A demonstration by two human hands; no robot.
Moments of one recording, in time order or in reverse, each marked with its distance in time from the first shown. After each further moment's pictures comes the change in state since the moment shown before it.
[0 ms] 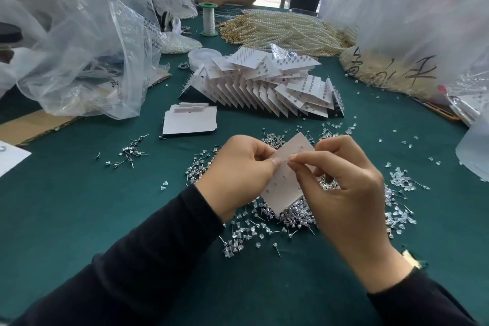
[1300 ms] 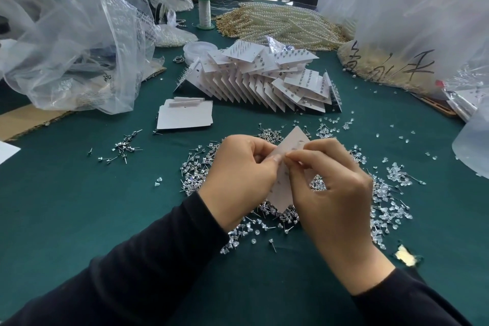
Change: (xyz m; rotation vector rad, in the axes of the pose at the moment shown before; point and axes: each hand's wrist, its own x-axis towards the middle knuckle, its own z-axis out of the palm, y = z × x) left_hand -0.006 -0.003 0.014 -0.136 0.102 0.039; right_hand -0.008 -0.006 0.010 -0.083 0.083 0.015
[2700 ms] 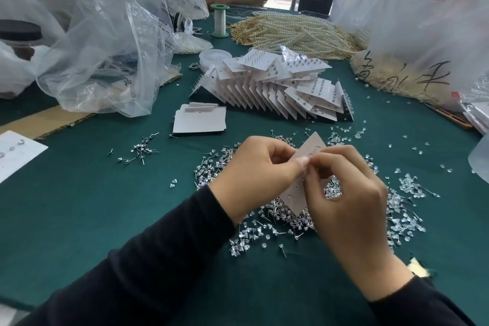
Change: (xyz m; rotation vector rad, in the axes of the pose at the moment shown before) left_hand 0.003 0.009 -0.009 0.059 -0.153 0.033; right_hand 0.003 0.004 -0.003 -0.006 -0.042 -0.041
